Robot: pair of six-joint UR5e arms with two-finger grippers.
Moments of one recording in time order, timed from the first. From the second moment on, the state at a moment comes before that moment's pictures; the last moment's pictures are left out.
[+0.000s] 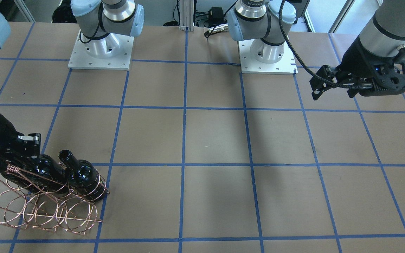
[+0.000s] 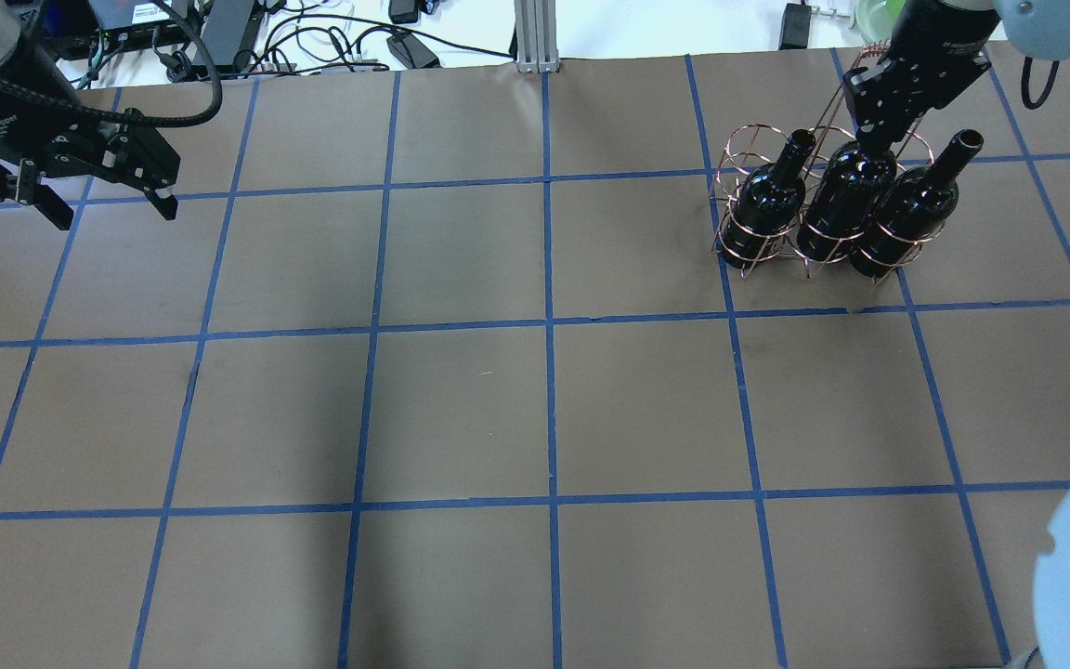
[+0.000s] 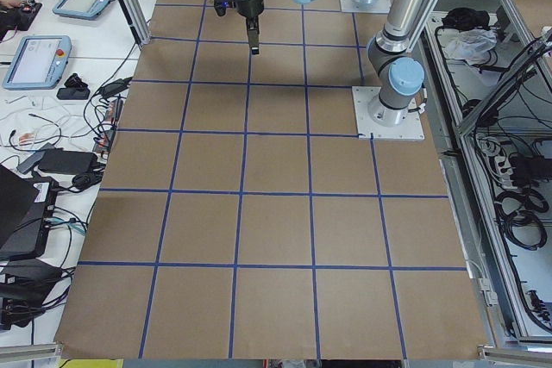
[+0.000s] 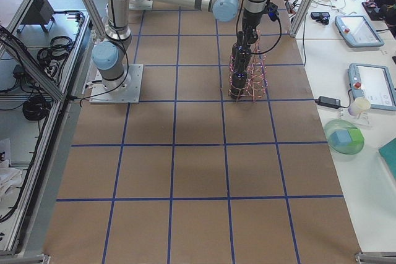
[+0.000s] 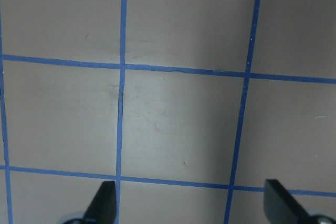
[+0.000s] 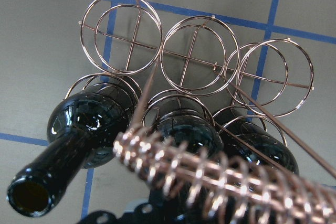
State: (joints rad) left arm -1.36 -1.59 -1.50 -1.66 1.60 0.12; right arm 1.38 -1.26 1.39 -1.72 -1.59 -0.37
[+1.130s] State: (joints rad) left arm -1.46 -1.53 -1.50 -1.66 1.59 0.04; right arm 1.47 -1.57 1.46 -1.49 -1.58 -0.24
